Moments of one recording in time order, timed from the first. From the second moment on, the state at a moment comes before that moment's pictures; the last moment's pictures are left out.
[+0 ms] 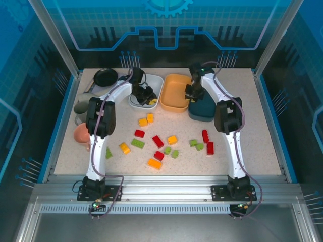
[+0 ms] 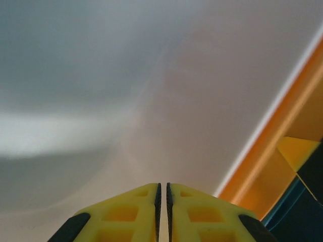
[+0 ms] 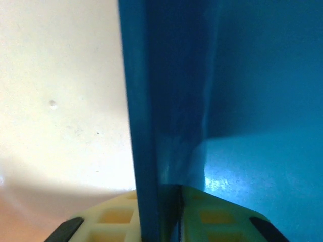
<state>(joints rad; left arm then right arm) -0.22 2.30 1.89 -0.77 0.56 -0.82 0.27 2.46 2.27 -1.19 -0.15 0.53</state>
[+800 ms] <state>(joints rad) -0.24 1.86 1.66 -0.69 0.42 -0.84 0.32 1.85 1.65 -1.05 0.00 0.47</state>
